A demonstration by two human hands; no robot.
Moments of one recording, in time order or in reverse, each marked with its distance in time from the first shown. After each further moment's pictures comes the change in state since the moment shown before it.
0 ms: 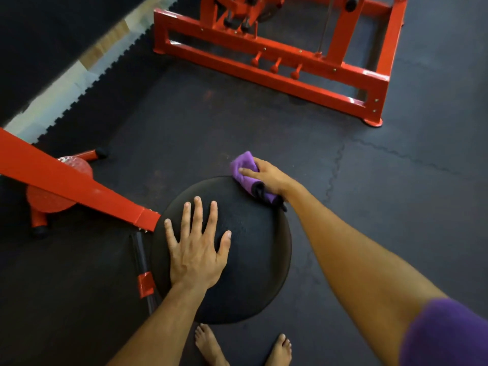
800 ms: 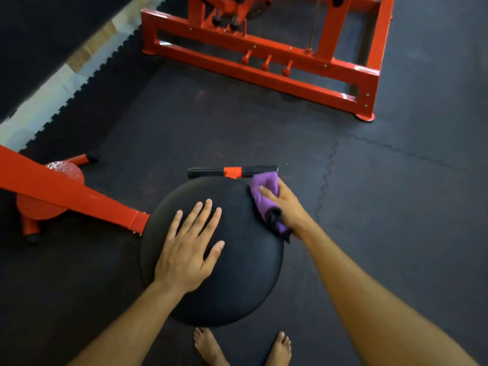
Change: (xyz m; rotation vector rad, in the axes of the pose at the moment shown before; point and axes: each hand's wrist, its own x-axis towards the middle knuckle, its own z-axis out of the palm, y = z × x) left_hand 0.013 -0.021 -0.007 -0.065 -0.004 0.362; right_hand -0.052 0.056 0.020 0.325 0.318 0.040
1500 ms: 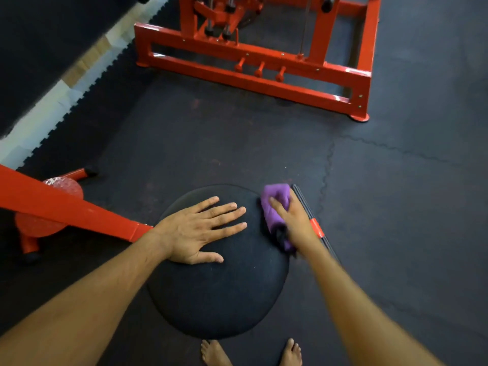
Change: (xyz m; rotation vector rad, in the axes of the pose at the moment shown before) left_hand 0.079 -0.058 -0.030 0.280 -0.281 0.776; right_hand -0.027 0.011 0.010 0.030 0.199 -0.033
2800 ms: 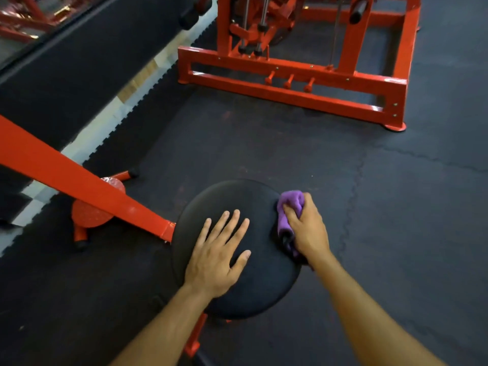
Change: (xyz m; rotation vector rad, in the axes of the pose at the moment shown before) left_hand -0.012 0.131 0.015 -0.246 0.279 -0.745; right_hand -0.040 0.001 0.000 -0.169 0.084 -0.004
